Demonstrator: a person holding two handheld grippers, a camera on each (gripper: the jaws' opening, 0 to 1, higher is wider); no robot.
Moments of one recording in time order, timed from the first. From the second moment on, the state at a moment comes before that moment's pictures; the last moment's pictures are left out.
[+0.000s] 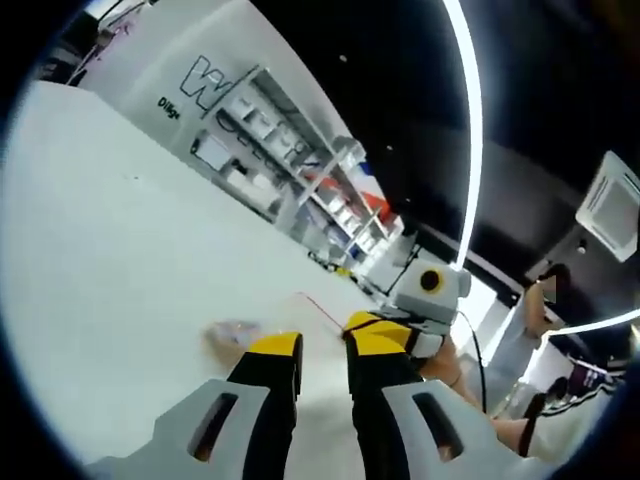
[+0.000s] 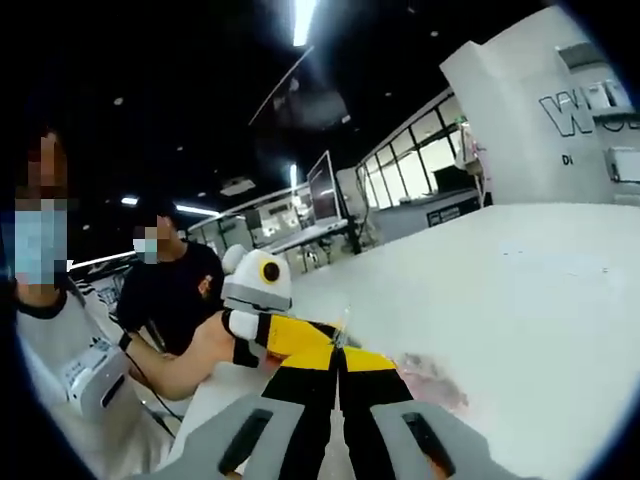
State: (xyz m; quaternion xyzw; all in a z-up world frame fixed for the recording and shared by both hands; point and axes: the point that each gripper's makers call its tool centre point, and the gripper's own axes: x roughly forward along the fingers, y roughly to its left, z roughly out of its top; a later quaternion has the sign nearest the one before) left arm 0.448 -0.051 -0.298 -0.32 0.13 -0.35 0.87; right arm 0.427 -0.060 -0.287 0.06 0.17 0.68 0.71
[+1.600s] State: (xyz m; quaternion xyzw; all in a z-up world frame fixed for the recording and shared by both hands) left arm 0.446 -0.055 -0.296 -0.33 0.13 -0.37 0.86; right arm 0.423 -0.060 -0.286 0.06 0.16 0.68 0.71
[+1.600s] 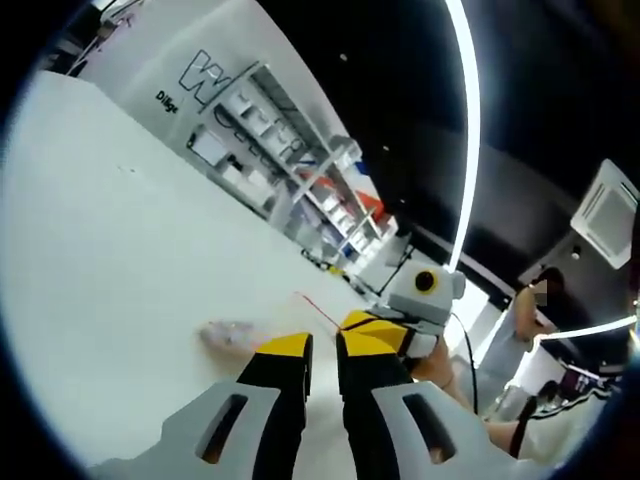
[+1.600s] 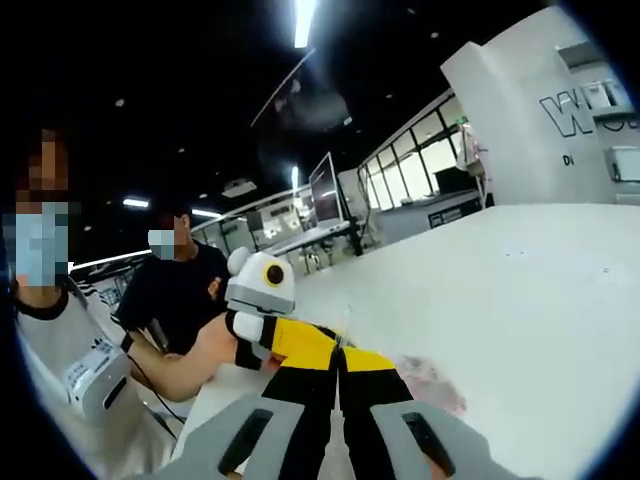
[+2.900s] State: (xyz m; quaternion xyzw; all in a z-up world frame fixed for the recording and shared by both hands) left arm 0.443 -0.059 -0.296 -0.30 0.12 -0.38 0.87; right arm 0.426 -0.063 -0.292 0.02 0.14 0.68 0.72
